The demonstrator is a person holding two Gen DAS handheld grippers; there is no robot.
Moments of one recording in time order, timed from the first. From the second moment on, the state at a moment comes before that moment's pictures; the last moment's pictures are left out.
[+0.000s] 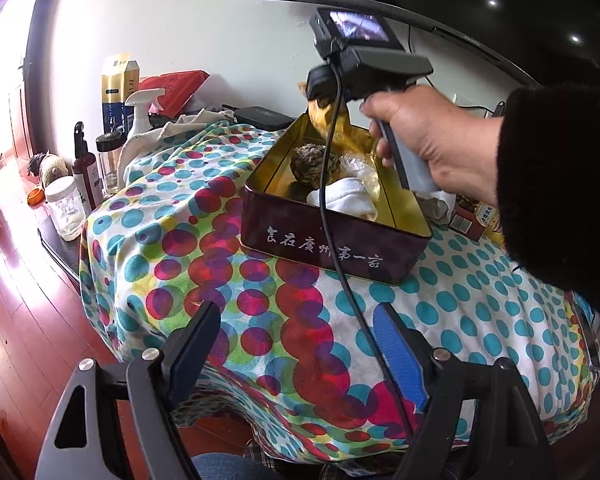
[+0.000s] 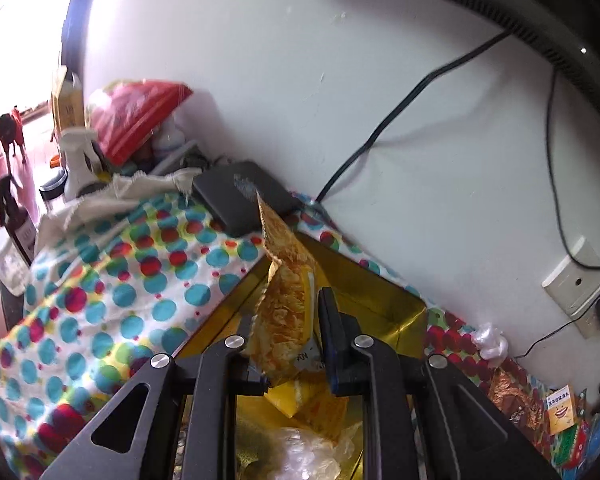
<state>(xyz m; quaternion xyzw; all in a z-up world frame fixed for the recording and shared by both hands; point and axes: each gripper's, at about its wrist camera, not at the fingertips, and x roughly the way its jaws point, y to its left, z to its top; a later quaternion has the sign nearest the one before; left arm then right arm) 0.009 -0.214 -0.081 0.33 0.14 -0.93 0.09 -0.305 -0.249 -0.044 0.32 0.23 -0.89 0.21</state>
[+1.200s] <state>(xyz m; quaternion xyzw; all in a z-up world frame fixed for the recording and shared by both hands) -0.054 -0.091 -0.052 0.30 0.05 -0.95 -0.03 -0.251 0.152 -0.085 0.35 0.03 -0.94 -0.01</state>
